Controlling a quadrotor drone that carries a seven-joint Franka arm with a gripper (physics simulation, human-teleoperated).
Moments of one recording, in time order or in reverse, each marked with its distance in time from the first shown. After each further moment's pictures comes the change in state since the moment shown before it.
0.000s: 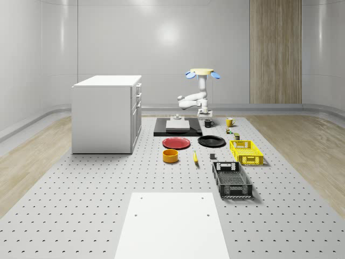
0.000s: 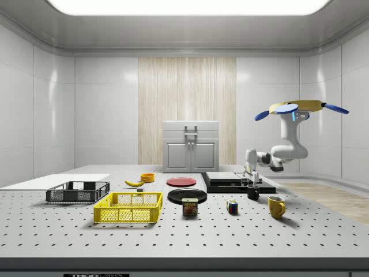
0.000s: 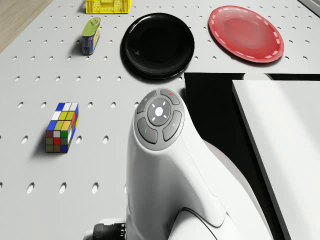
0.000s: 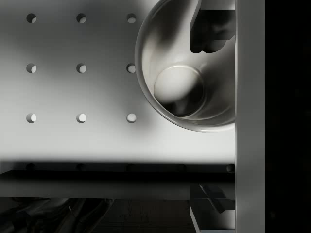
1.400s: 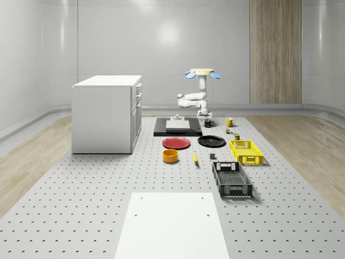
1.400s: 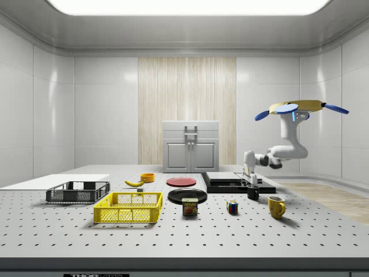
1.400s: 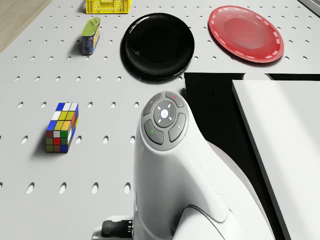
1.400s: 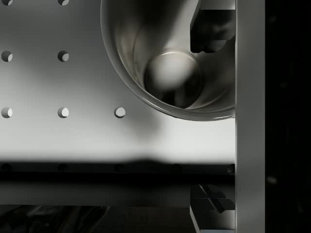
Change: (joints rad) arm -0.031 -0.107 -0.028 0.044 -0.003 0.125 -0.003
